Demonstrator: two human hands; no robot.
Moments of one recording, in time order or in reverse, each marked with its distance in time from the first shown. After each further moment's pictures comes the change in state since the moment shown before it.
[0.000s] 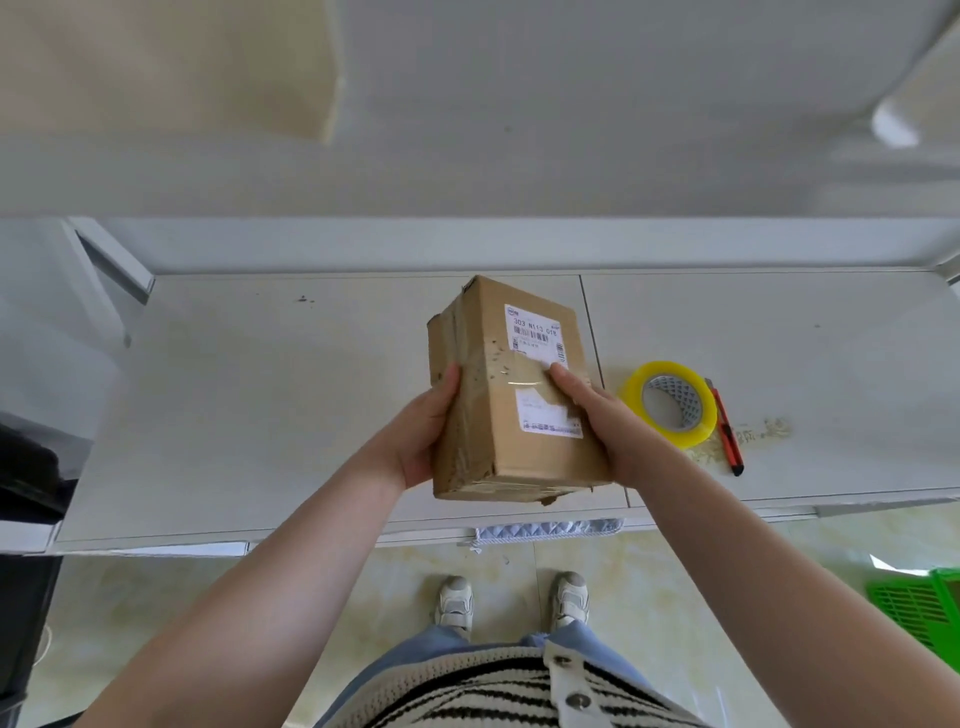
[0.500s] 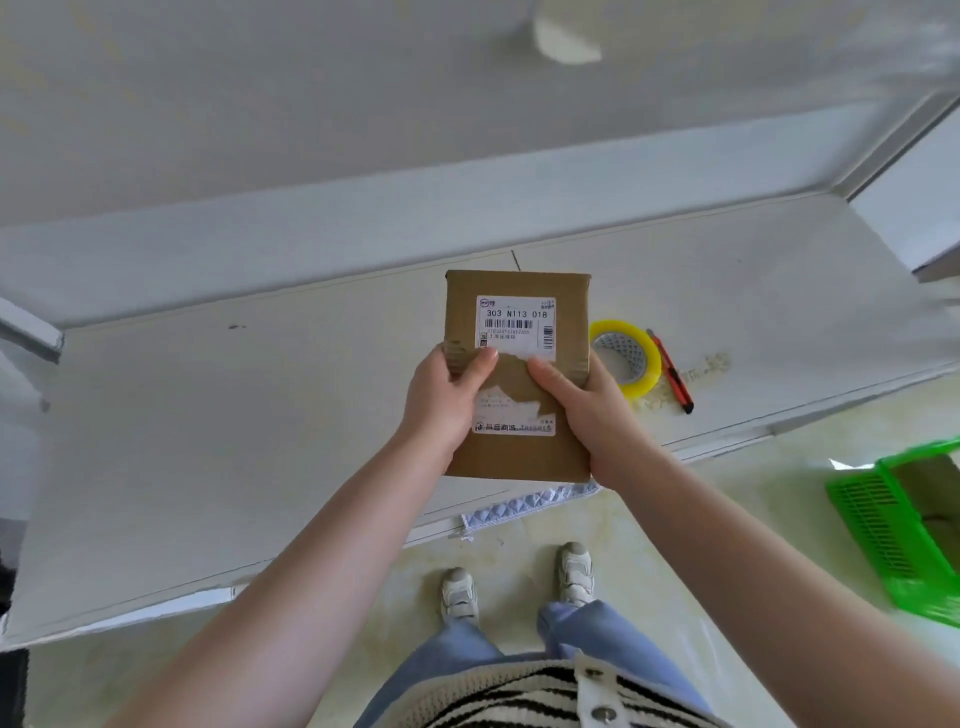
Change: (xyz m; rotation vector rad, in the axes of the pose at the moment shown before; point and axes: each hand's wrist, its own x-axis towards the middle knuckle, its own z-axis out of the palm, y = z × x) left_hand -0.003 0.011 0.090 0.620 0.417 0.321; right_hand -0.040 0.018 0.007 0.159 0.328 -0.401
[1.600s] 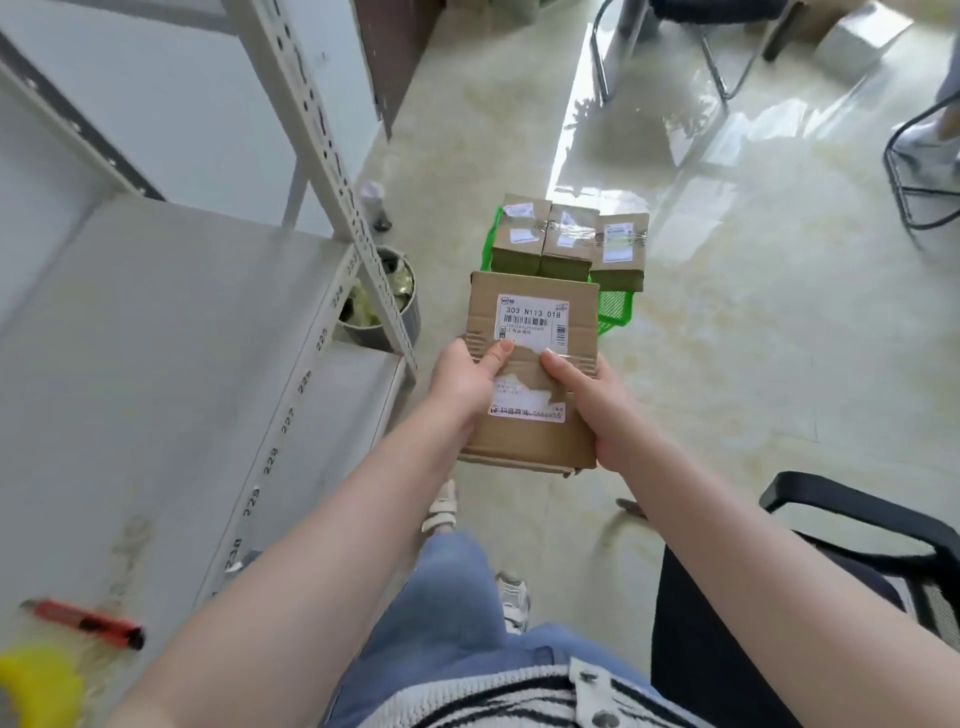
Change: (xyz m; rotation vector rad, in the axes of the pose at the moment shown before) left_hand -0.172 -0.004 0.673 0.512 -0.964 -0.038; right_hand -0.167 0.075 -0.605 0.556 0.981 0.097
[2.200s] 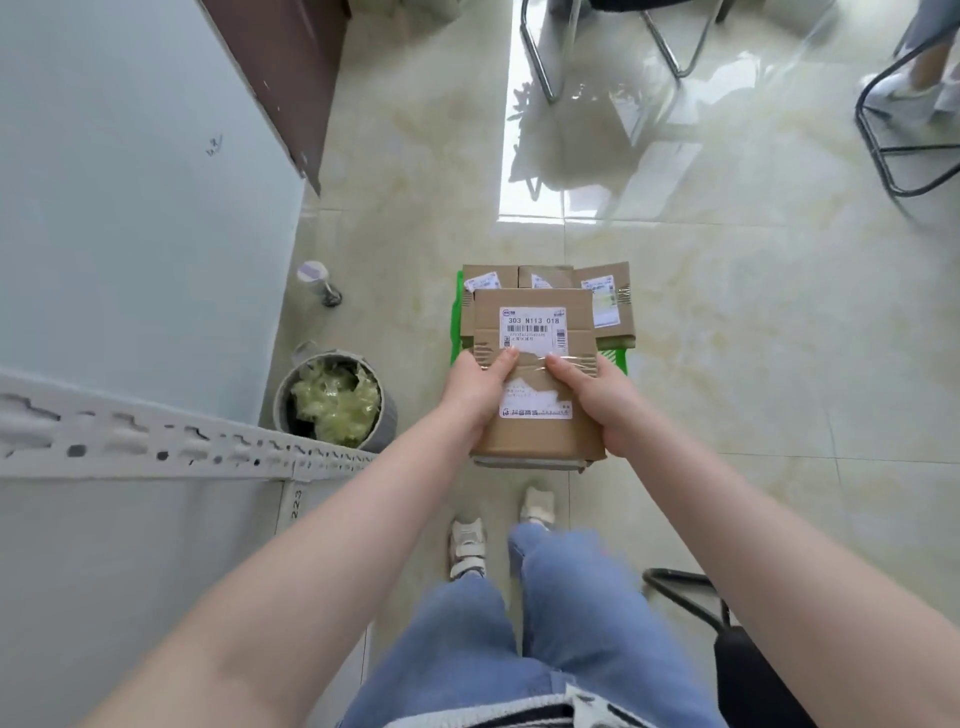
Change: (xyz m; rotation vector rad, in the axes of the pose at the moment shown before) left_hand 0.286 0.139 0.077 0.112 -0.194 -0.102; right_hand 0.266 -0.145 -0.012 0.000 0.175 0.110
